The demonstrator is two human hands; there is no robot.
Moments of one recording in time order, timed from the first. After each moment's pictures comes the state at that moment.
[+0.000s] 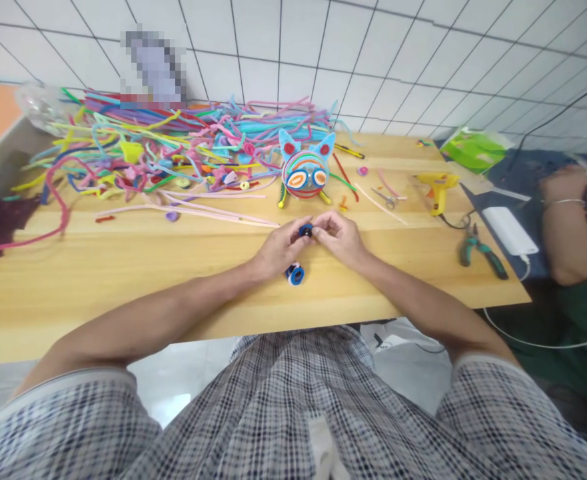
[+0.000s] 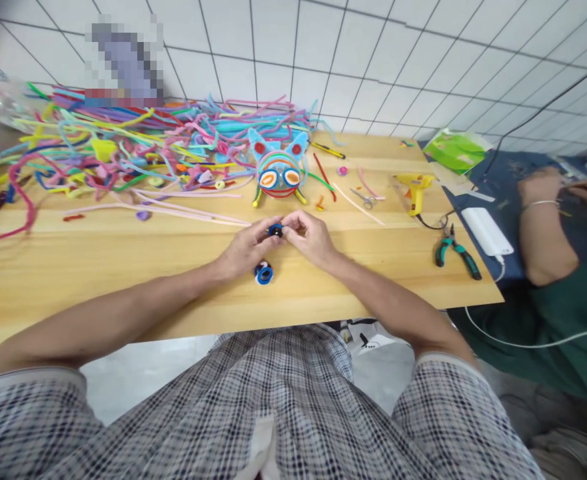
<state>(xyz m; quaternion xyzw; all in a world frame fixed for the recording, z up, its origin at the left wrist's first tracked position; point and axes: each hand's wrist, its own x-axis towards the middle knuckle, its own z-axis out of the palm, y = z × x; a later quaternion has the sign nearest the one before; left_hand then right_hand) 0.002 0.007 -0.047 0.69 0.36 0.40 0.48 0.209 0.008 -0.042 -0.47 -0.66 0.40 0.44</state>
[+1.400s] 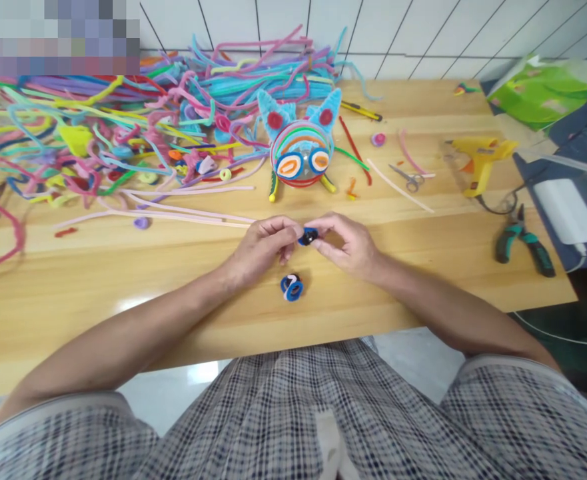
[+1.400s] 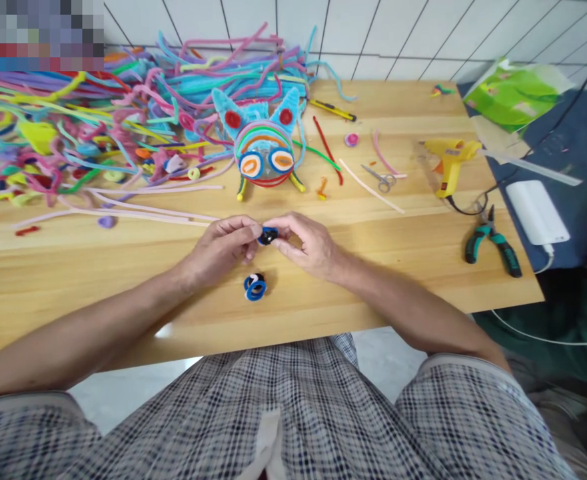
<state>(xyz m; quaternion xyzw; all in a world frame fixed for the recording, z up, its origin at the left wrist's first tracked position) -0.001 0.013 -0.007 0.42 0.40 0.36 0.73 0.224 0.001 -0.035 -0.35 -0.80 0.25 0.41</state>
